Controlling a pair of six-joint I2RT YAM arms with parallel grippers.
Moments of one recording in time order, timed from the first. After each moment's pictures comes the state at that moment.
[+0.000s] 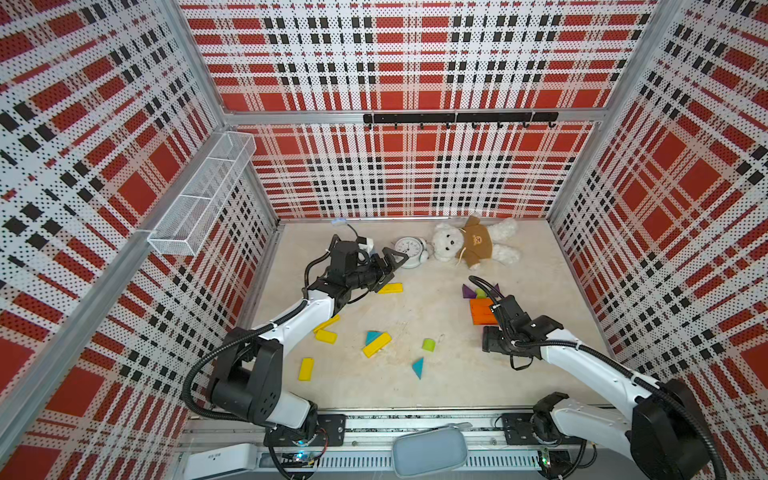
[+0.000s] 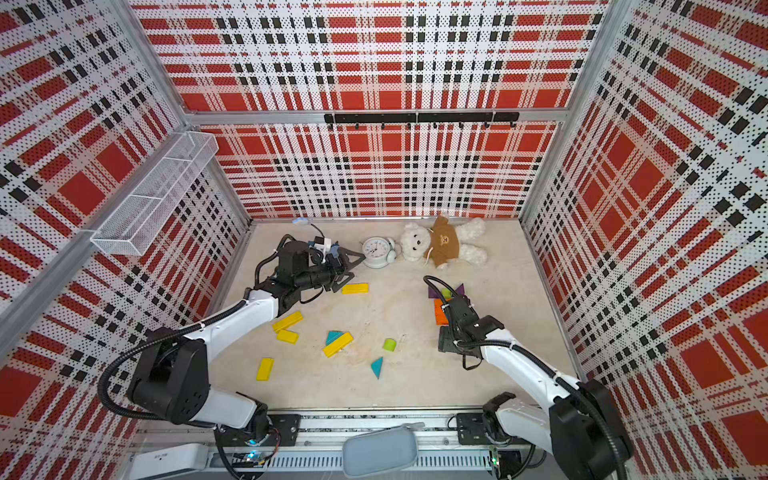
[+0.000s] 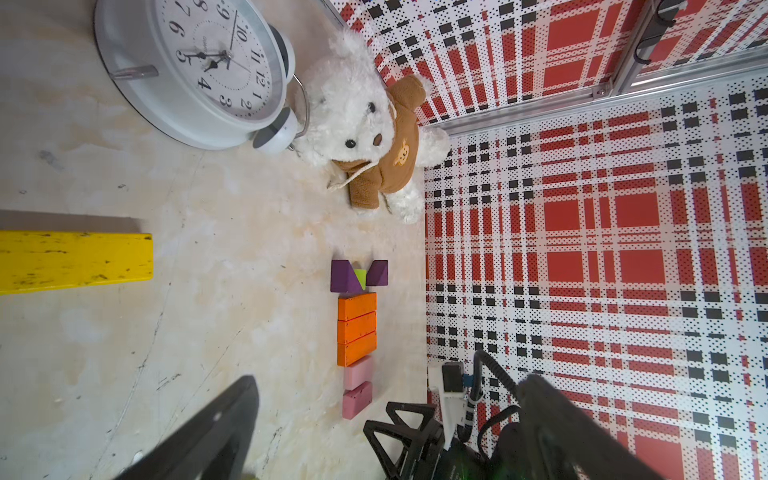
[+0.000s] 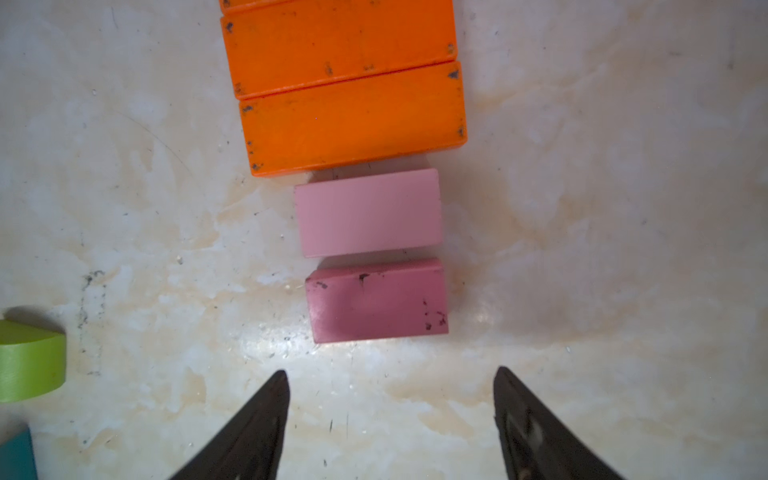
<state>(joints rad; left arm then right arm) -0.36 1.48 0.93 0.13 0.57 -1.04 0.47 1.12 0.61 -0.73 0.16 0.59</state>
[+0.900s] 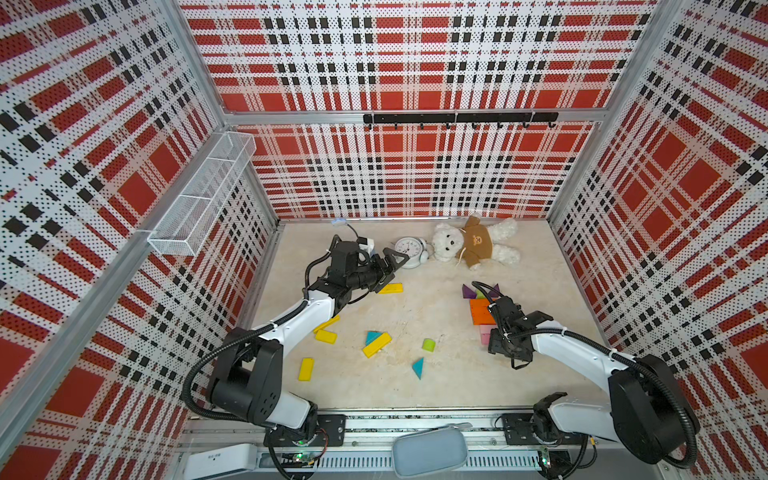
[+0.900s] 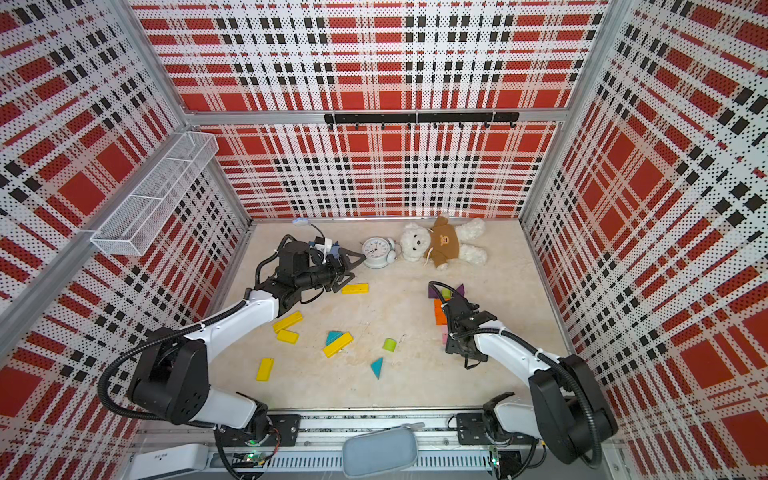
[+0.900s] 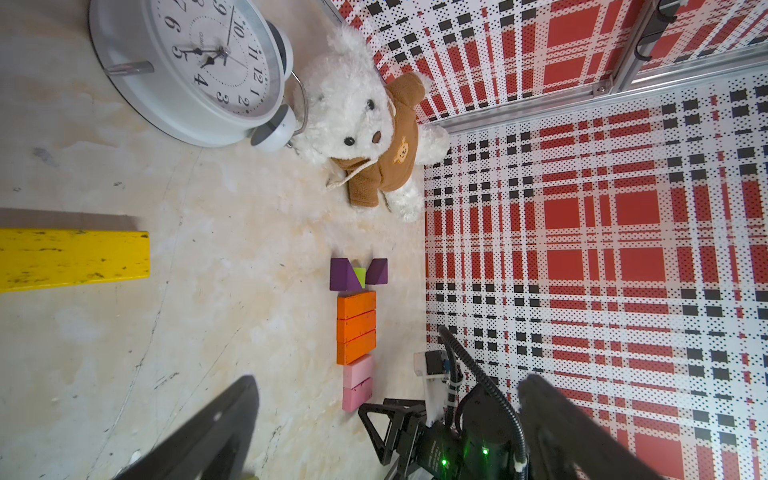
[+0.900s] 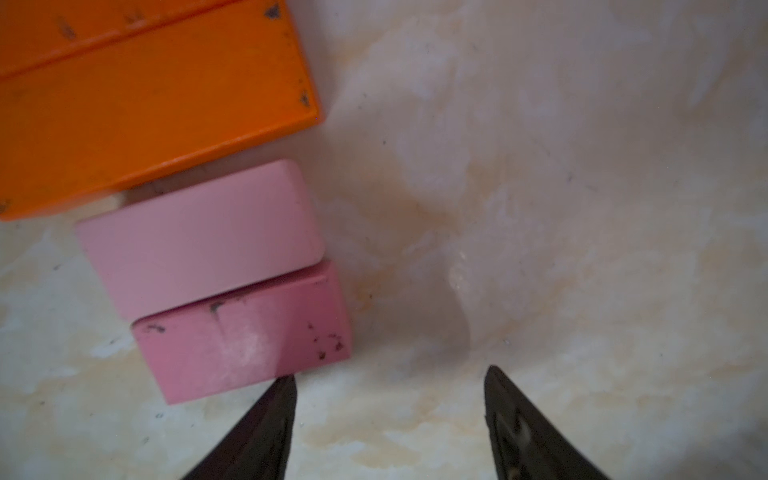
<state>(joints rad) -0.37 1.48 0.93 0.13 0.57 -1.04 0.43 1.28 0.61 -0.74 0.25 0.68</state>
